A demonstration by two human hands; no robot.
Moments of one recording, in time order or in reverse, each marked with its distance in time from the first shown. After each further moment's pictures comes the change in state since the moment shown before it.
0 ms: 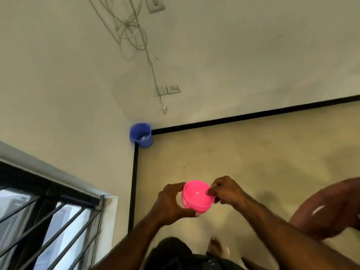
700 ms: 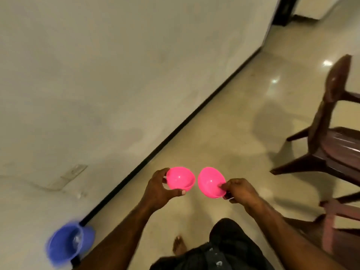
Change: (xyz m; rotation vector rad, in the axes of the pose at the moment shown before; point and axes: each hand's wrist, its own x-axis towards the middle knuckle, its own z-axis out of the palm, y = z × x) left_hand 0.539 0.158 0.007 -0.045 -0.401 0.245; right_hand 0.196 0.012 -0.286 0.753 0.562 0.338
